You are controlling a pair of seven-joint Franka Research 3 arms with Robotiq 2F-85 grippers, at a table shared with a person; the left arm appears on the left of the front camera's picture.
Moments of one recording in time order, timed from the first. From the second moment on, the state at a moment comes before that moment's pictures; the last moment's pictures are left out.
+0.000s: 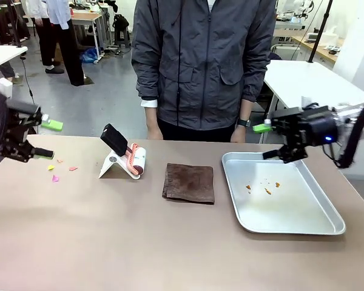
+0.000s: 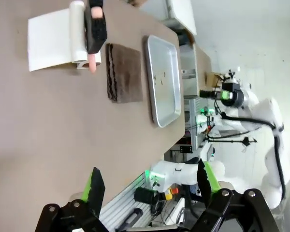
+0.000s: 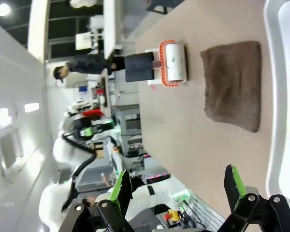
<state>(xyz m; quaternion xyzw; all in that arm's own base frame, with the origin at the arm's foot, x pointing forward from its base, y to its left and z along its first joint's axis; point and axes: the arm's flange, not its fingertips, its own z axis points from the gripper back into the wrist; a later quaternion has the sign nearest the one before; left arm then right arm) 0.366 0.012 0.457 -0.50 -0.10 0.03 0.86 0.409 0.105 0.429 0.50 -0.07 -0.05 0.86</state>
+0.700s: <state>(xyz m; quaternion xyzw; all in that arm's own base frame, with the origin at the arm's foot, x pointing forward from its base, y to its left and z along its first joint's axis) 0.439 -0.079 0.505 -0.32 -0.08 0.10 0.94 0.416 0.246 0.381 0.38 -0.05 -0.01 0.92</state>
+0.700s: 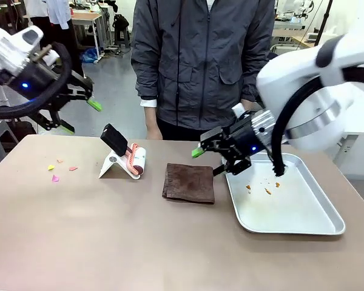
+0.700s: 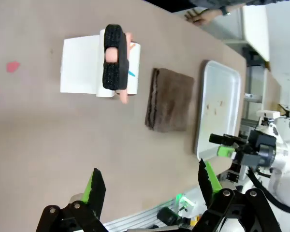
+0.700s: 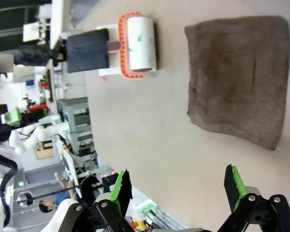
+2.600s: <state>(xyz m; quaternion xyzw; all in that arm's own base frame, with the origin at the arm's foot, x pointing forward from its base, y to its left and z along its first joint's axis) 0.538 -0.095 0.429 -0.23 -0.13 0.11 0.96 0.447 0.275 0.335 0.17 -0.06 -0.10 0.98</state>
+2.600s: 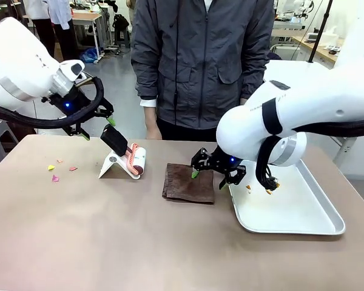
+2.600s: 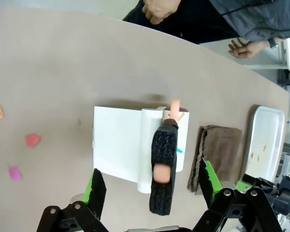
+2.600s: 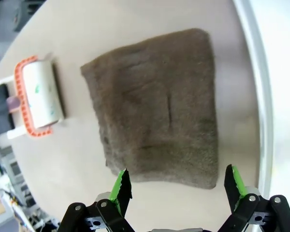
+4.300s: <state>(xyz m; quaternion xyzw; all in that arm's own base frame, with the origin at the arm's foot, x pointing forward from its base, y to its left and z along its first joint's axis) 0.545 -0.122 0.419 -0.23 -0.09 -0.06 0.97 0.491 0.312 0.300 0.06 -0.07 -0.06 0.99</state>
